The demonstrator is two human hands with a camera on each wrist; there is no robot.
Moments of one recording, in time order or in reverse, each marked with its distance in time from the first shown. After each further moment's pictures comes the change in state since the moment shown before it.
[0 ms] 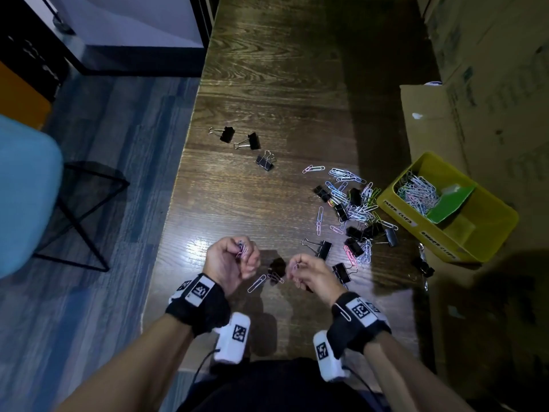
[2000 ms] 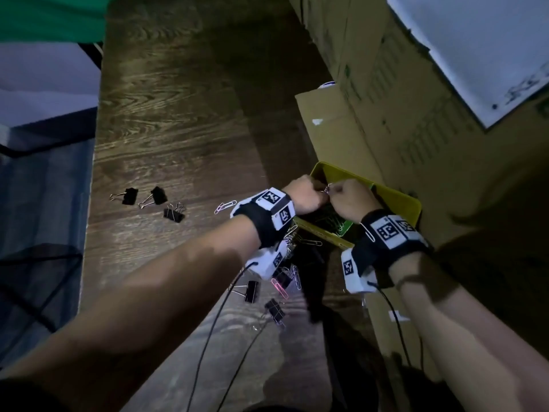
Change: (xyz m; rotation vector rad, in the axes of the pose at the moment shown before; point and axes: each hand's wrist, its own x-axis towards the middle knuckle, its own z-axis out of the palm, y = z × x) left_hand 0.206 -0.035 0.288 1.638 -0.363 0.013; right_hand -0.004 -0.128 -0.249 -0.666 0.655 0.085
